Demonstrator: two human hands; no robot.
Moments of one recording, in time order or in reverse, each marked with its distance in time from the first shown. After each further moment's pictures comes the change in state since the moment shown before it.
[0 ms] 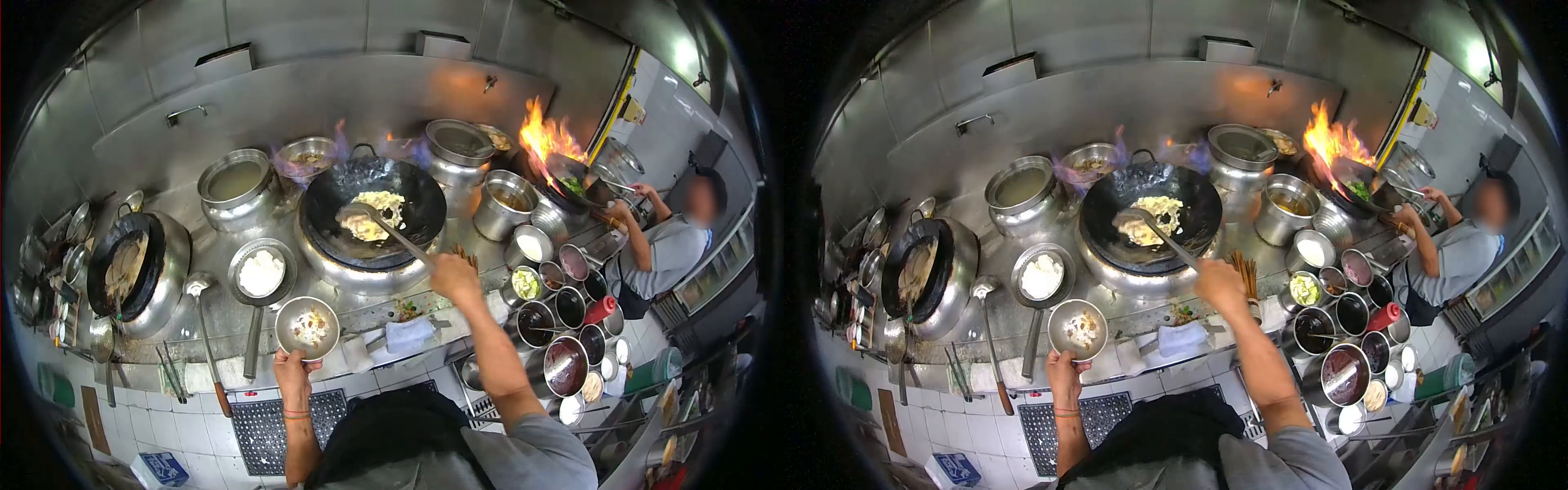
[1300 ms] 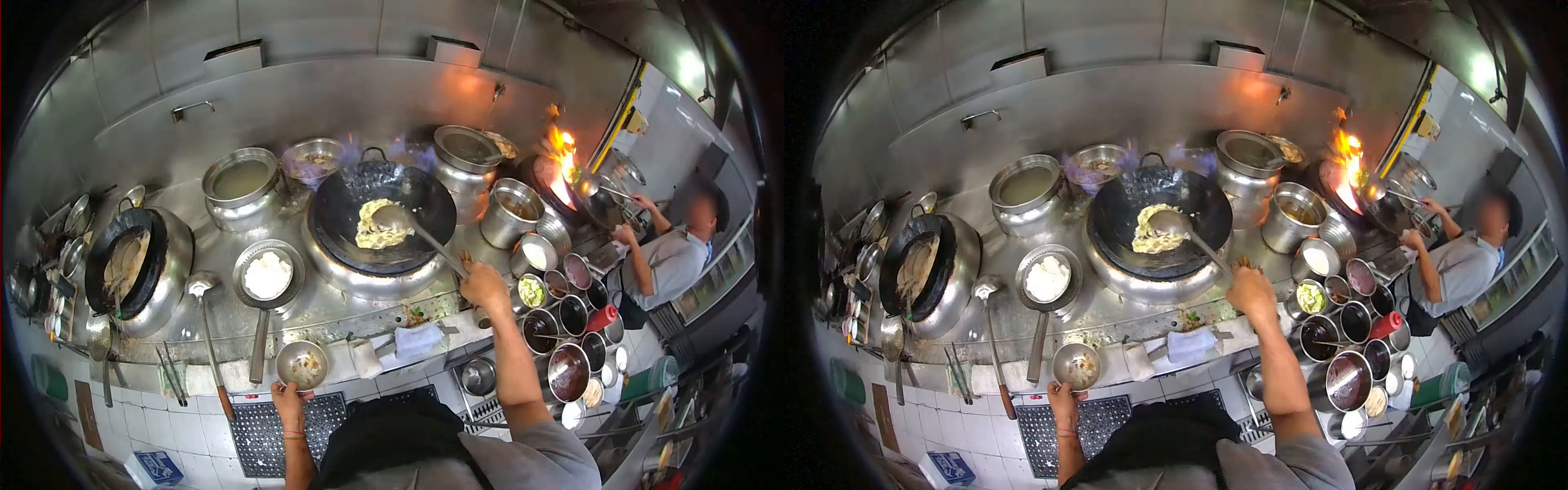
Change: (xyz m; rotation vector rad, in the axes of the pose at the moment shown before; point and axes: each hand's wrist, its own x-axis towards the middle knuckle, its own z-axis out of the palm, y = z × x) left_hand 0.002 -0.058 -0.104 0.078 0.232 -0.081; right_hand -0.005 0.021 -0.012 0.048 0.013 0.101
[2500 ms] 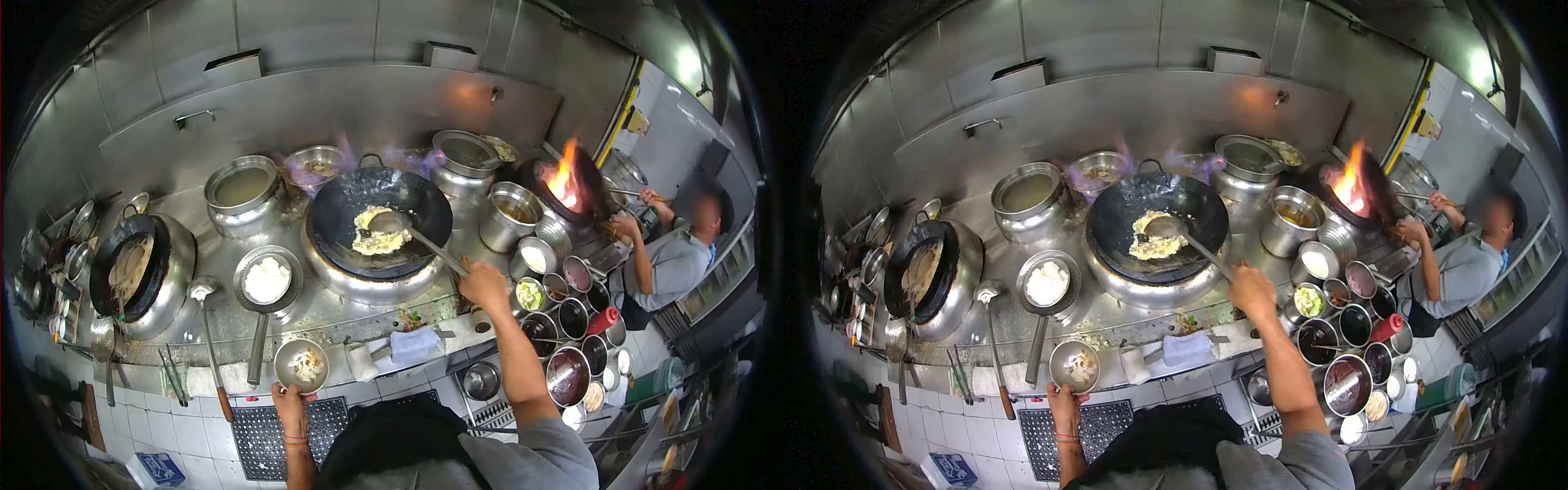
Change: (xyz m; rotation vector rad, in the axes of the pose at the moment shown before) left_hand -0.031 0.023 0.024 -0.031 -0.072 0.045; right_hand 0.013 0.022 0.005 -0.061 0.066 -0.082
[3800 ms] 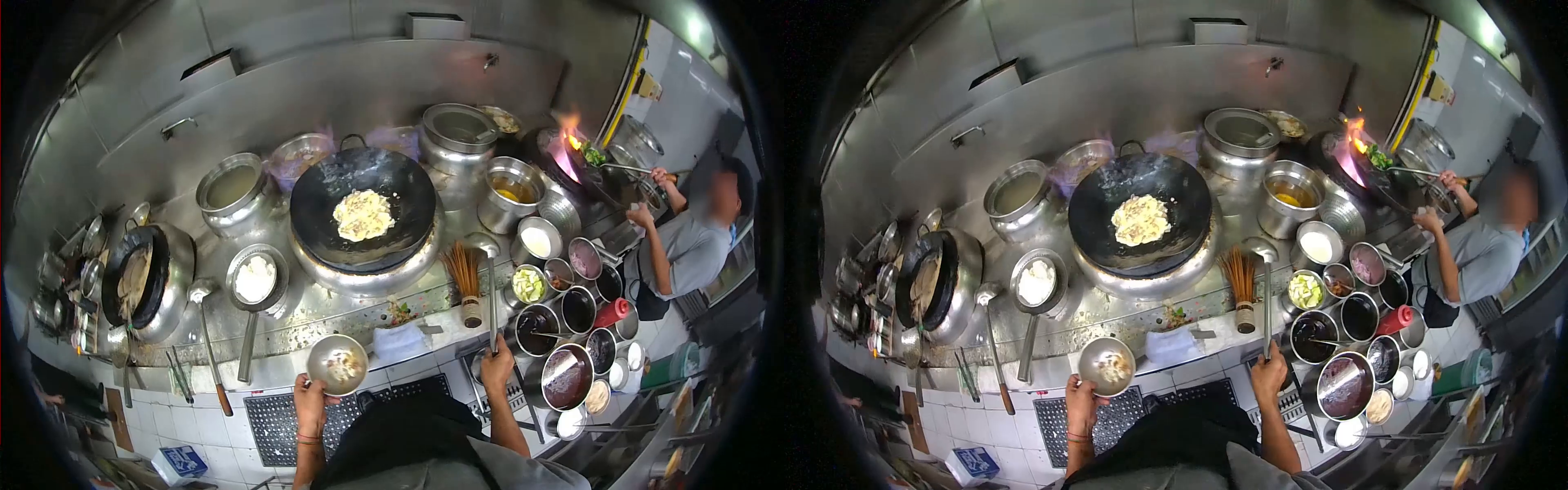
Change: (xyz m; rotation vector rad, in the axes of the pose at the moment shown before) left_hand -0.056 0.004 0.092 0.164 -0.119 -0.133; right_hand -0.146 0.137 0.155 0.523 0.351 0.460
